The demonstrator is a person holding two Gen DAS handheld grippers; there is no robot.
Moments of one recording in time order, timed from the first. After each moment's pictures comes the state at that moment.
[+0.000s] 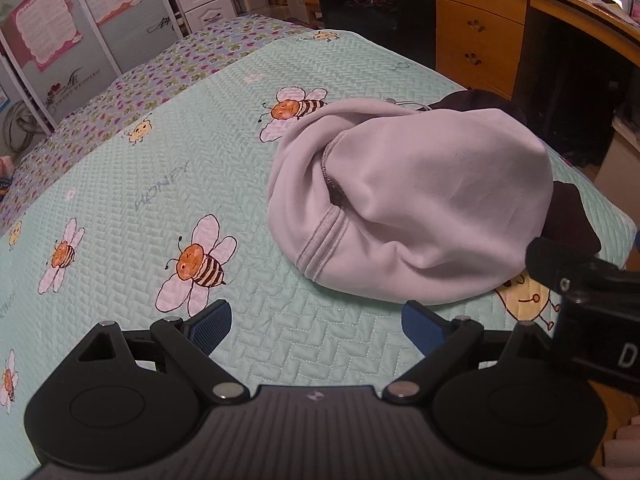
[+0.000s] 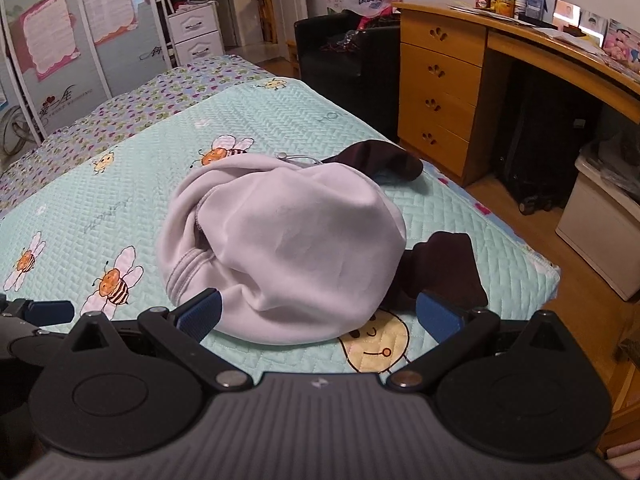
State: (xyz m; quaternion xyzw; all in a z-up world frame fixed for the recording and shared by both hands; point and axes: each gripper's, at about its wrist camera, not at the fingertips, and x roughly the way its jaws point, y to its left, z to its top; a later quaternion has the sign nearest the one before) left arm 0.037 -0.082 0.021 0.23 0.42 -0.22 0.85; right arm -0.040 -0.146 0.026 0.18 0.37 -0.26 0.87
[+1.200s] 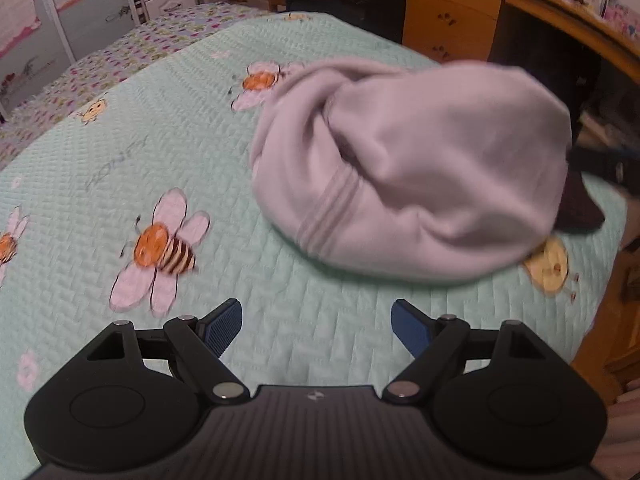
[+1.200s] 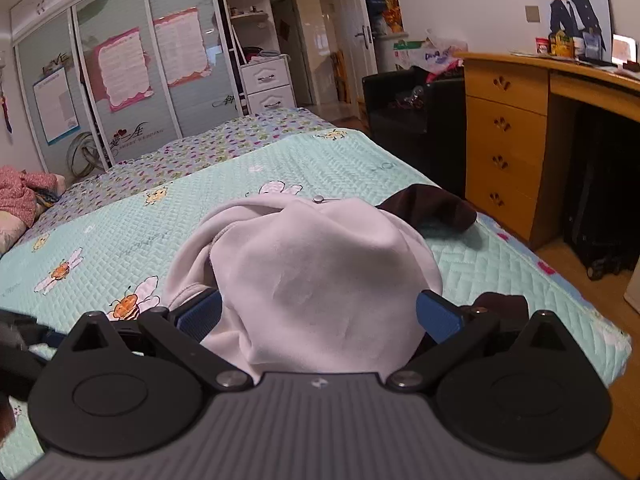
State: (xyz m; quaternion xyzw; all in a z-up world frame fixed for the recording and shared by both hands) left arm 0.092 -0.039 -0.035 0.18 0.43 -0.31 0.83; right arm -0.043 -0.199 -0.034 0.15 0.26 -0.16 0.94
